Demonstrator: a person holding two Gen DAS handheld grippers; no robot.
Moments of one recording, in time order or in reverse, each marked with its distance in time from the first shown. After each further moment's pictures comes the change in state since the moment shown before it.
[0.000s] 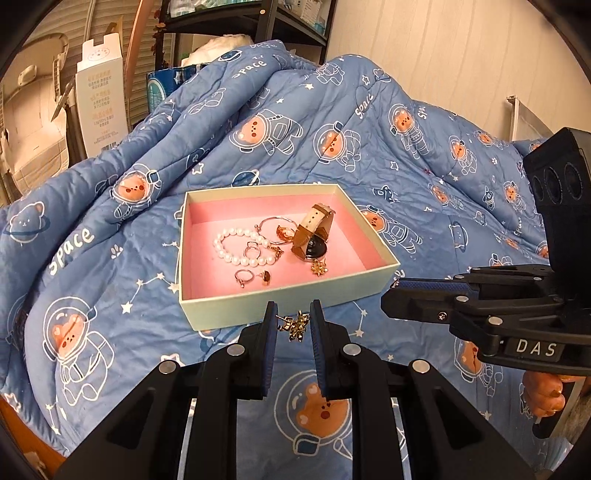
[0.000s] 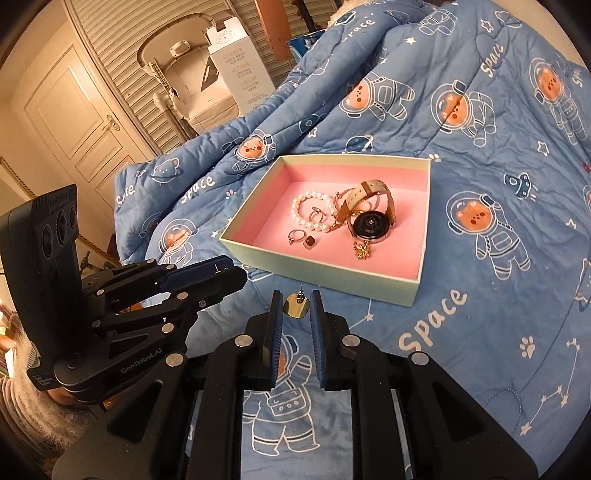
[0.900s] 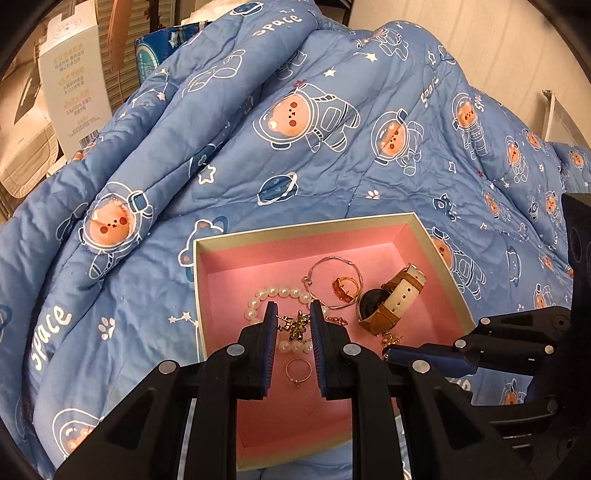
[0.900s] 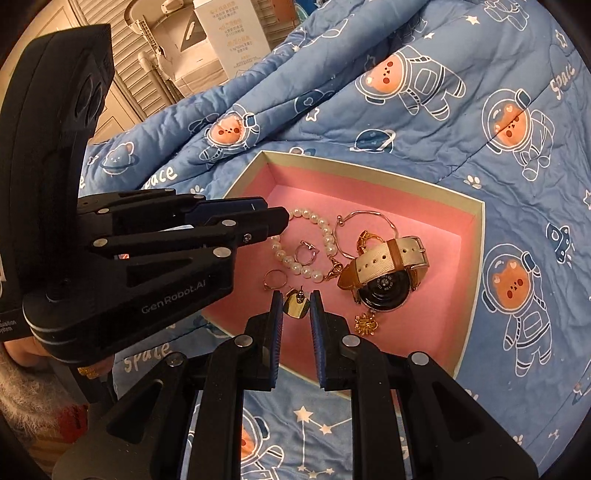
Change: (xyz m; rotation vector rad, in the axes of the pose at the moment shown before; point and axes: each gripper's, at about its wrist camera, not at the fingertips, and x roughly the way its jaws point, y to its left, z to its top) left arm 0.094 0.049 0.083 -0.016 0.179 0.031; right arm 0.092 -0.010 0.062 -0.039 0.181 -0.051
